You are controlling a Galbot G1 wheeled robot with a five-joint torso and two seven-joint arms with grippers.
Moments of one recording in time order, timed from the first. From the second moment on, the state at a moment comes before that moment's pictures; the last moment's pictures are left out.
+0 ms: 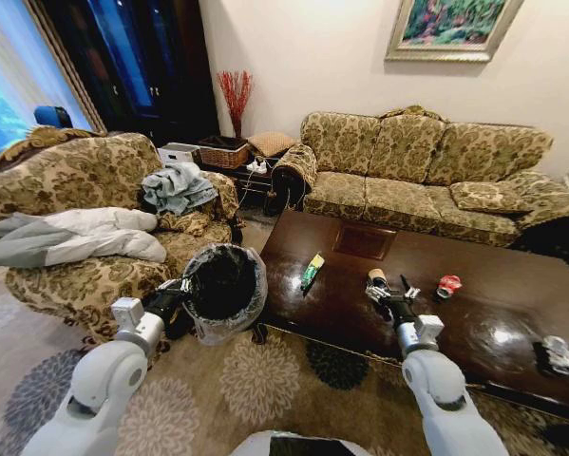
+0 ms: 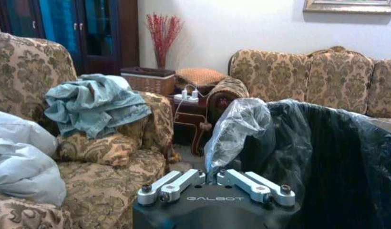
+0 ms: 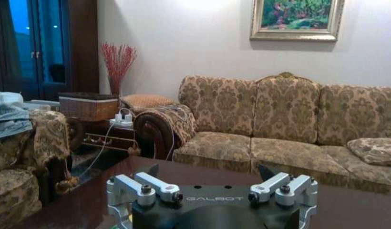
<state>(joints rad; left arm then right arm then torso) 1.54 -1.10 -0.79 -2.30 -0.62 0.48 -0.09 -1.36 1.24 0.58 1.99 0.28 -0.18 0.09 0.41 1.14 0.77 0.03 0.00</state>
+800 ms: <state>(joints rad) 1.52 -1.03 -0.78 -2.26 -0.66 0.49 -0.10 -1.14 1.30 0.37 1.74 0.30 -0.18 0.10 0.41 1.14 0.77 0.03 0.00</state>
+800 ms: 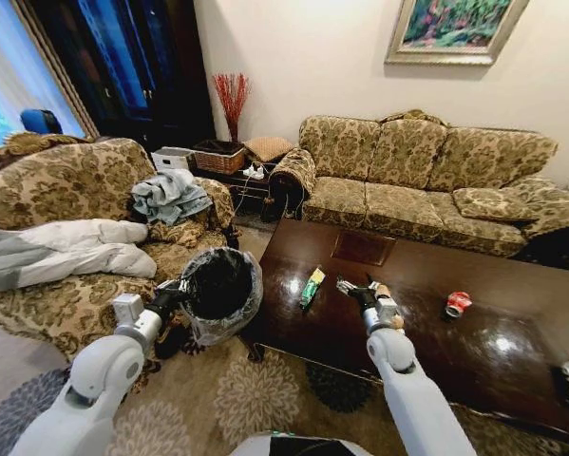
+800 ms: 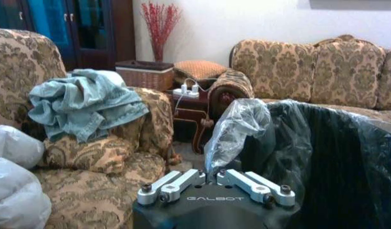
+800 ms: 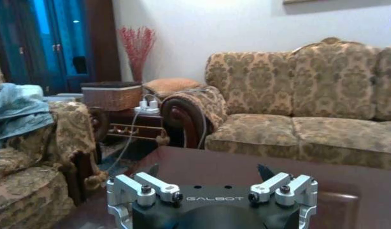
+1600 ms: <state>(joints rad) 1.42 -0.90 -0.76 -2.10 -0.64 0.49 -0.11 -1.01 1.39 0.18 1.62 0.74 -0.37 0.50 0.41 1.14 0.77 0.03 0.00</state>
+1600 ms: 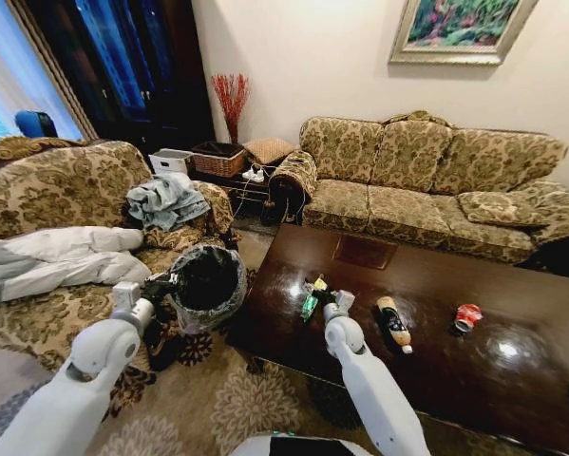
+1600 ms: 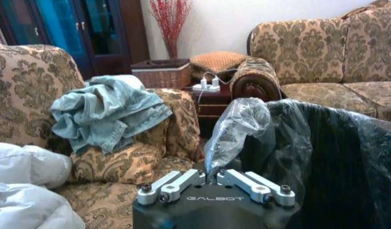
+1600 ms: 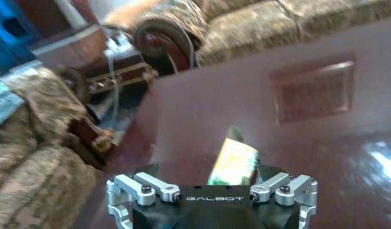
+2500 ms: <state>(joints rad) 1.35 -0.78 -0.76 -2.01 -0.75 0.46 -0.07 -0.86 1.54 0.15 1.31 0.68 -0.37 0.55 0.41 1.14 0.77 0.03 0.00</state>
